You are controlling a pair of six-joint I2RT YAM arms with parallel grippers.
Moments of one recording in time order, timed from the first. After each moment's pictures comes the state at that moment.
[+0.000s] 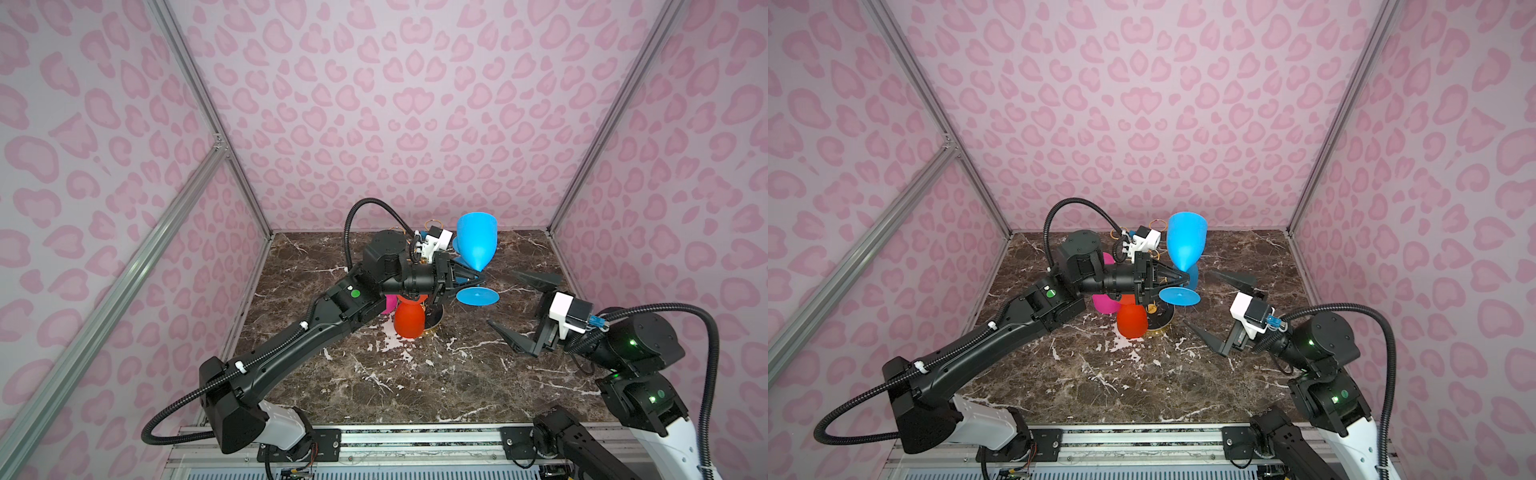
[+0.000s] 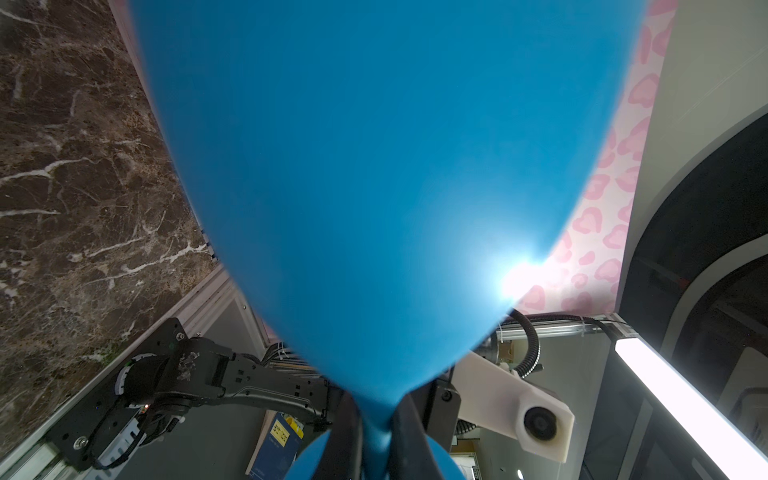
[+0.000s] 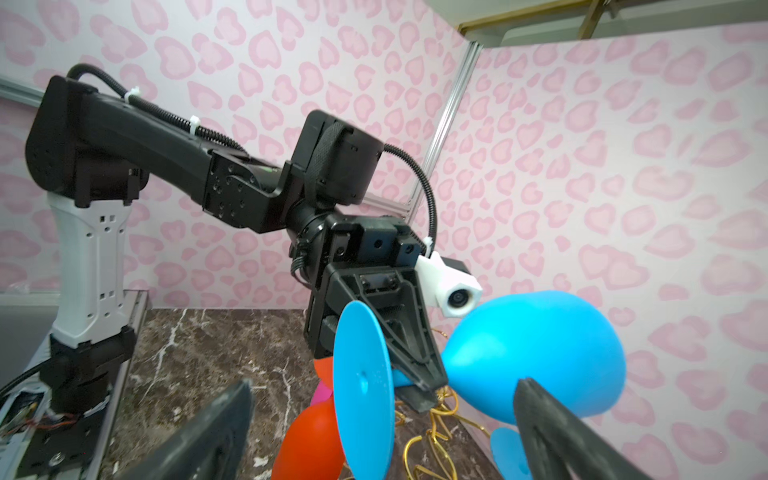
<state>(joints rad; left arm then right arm) -0.87 1.44 1.46 -0.06 0.68 -1.37 0.43 0.55 0.96 -0.14 -0.60 -0.20</state>
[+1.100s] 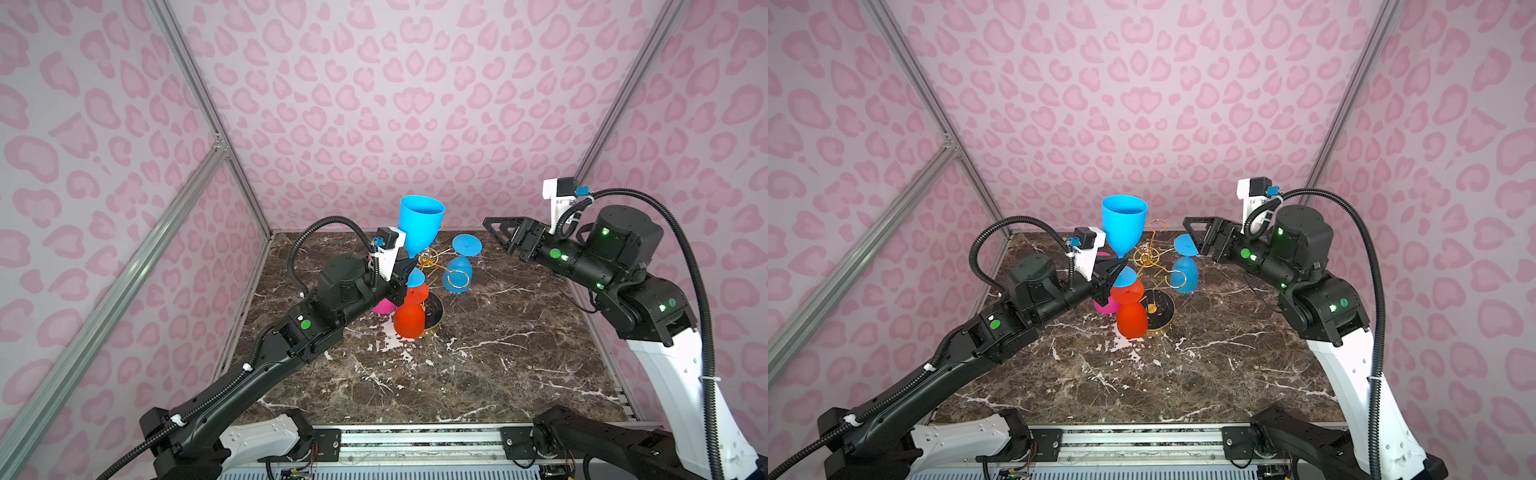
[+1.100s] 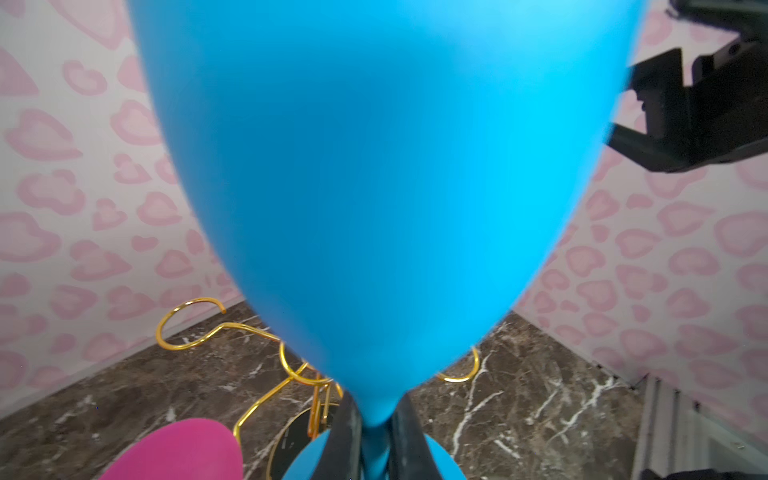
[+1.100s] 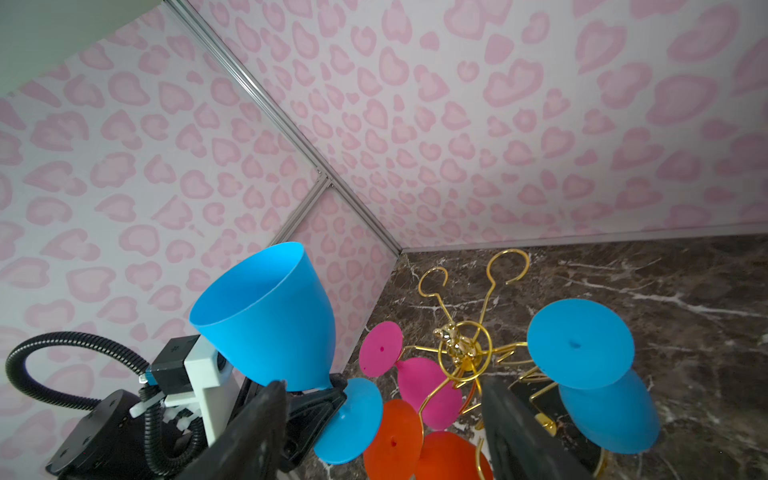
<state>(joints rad) -0.85 1.12 1.24 -0.25 -0.09 -0.01 0.43 1.16 1.69 -0.70 -0.34 0.68</state>
